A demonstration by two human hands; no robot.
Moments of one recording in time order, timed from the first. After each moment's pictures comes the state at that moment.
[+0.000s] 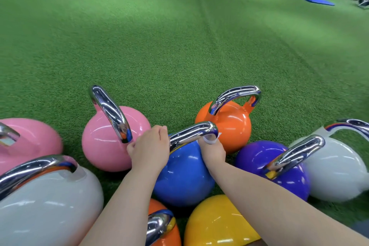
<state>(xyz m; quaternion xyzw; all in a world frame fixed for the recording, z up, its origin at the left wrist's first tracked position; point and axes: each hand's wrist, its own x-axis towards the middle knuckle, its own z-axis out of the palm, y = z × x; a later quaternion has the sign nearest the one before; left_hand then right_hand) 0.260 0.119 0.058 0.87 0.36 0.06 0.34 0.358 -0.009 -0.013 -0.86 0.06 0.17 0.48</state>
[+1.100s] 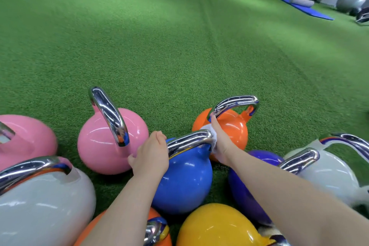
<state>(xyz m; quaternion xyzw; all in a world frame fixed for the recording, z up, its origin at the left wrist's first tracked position) 0.264 0.111 0.055 0.80 0.41 0.05 0.44 0.404 -0.016 0.026 -0.67 -0.03 0.37 0.64</state>
